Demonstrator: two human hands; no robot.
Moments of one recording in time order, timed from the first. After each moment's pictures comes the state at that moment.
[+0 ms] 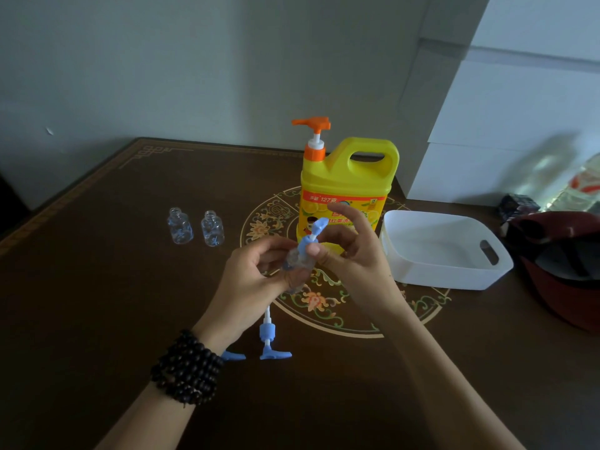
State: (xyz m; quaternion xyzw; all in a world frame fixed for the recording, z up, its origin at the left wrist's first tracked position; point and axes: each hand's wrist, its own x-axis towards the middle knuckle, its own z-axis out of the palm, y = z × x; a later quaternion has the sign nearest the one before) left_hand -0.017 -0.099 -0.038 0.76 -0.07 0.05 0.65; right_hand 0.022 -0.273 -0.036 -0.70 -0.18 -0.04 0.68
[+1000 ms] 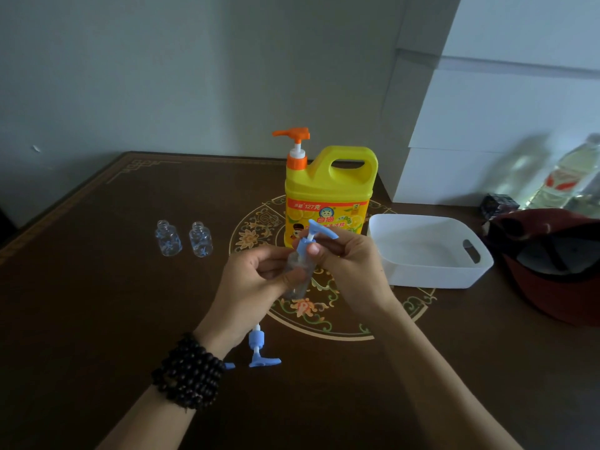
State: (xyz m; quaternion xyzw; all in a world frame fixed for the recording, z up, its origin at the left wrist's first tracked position) left_hand -0.012 -0.116 -0.035 0.74 -0.07 0.04 0.67; right_hand 0.018 -0.281 -0.025 -0.69 -0.17 -0.06 0.70
